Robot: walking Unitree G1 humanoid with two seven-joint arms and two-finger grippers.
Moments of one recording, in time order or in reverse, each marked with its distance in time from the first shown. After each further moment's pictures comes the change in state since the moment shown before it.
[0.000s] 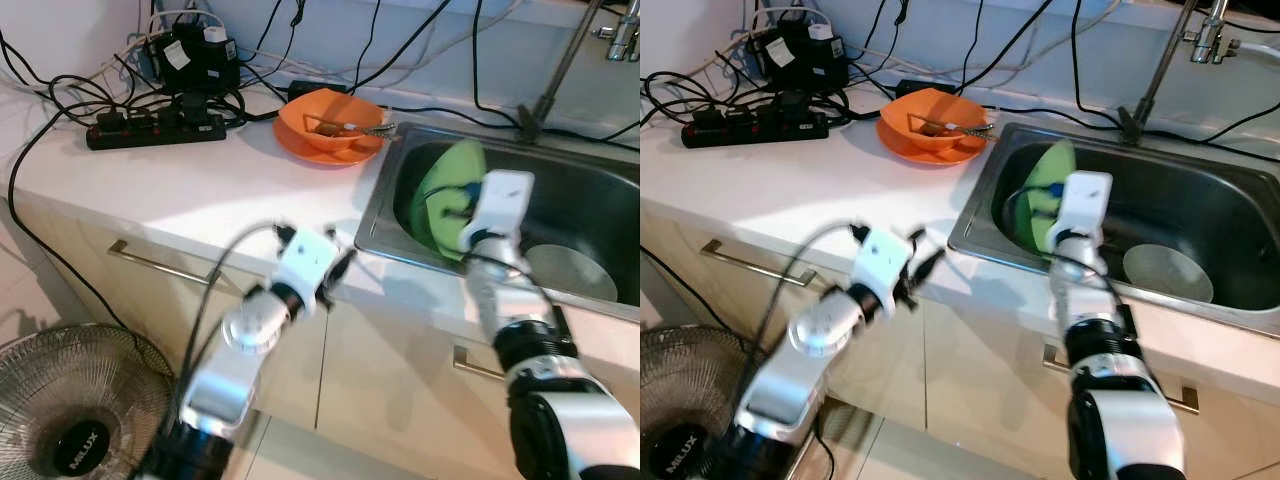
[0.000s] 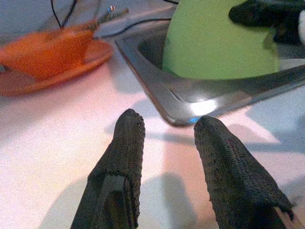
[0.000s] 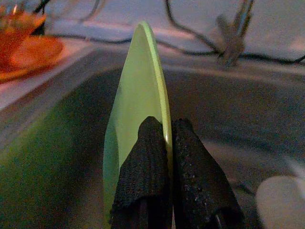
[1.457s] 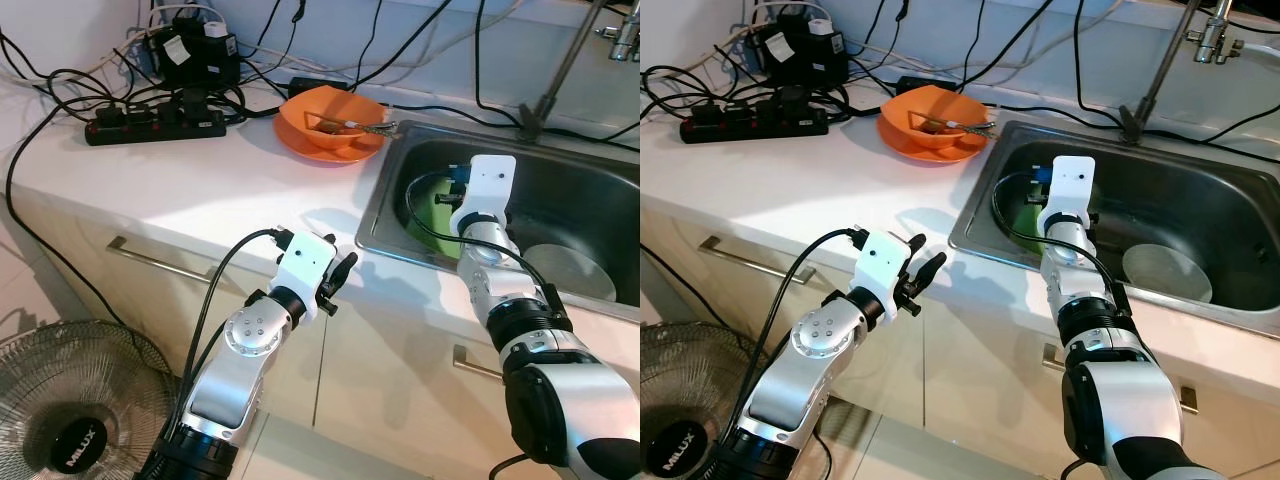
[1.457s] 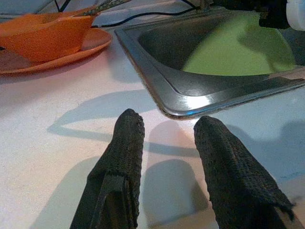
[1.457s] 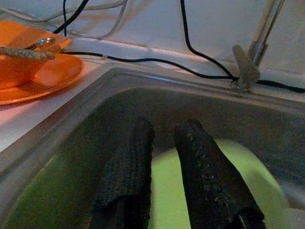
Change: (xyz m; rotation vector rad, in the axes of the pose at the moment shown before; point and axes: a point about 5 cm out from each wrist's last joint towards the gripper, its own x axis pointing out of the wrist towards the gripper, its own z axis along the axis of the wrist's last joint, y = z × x) left arm 0.001 -0.001 -0.001 -0.044 0.015 0.016; right arm 0.010 0.010 0.022 -0.034 -0.066 0.046
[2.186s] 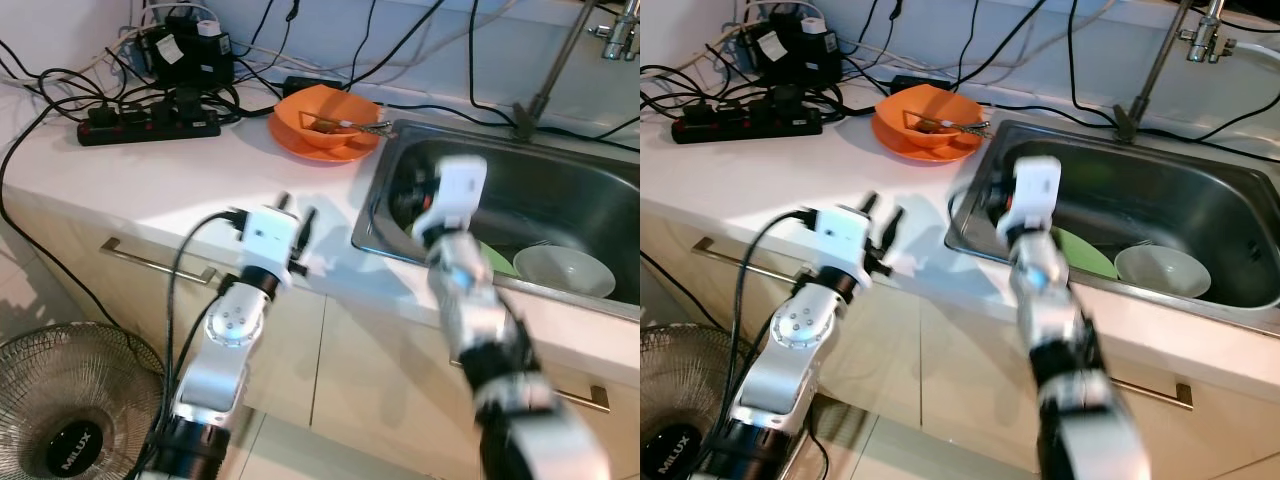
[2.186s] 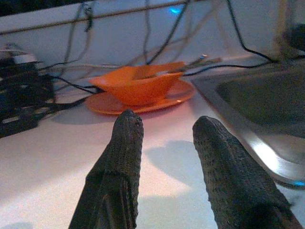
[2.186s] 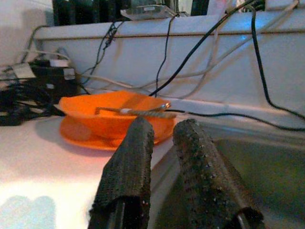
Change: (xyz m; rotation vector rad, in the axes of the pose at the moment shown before) left arm -0.005 0.041 0.010 0.031 -0.204 0.339; right arm -0.046 0.052 0.006 0.169 -0.260 0.304
